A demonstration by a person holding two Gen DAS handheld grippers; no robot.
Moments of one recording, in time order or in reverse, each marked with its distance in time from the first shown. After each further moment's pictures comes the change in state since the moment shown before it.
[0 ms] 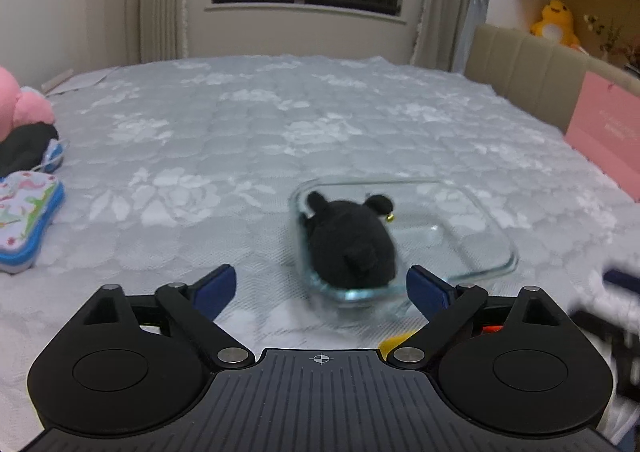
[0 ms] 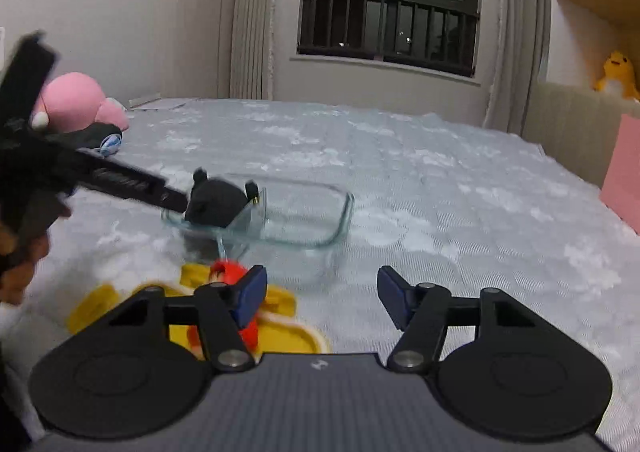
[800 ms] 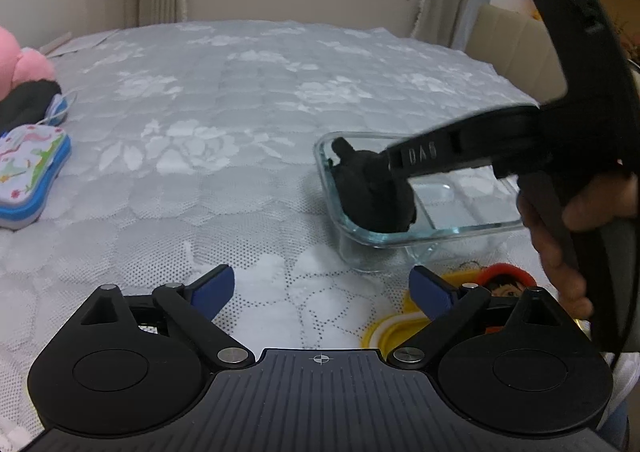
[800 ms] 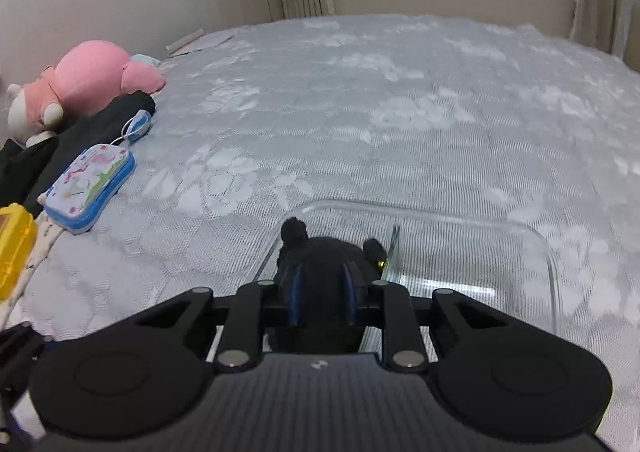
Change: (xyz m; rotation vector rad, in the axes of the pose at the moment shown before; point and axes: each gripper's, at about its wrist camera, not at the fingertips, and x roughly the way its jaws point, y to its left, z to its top) left arm -0.004 0.027 -0.019 -0.041 0.089 -0.046; right arm 0.172 0.073 0.083 0.049 0.351 0.238
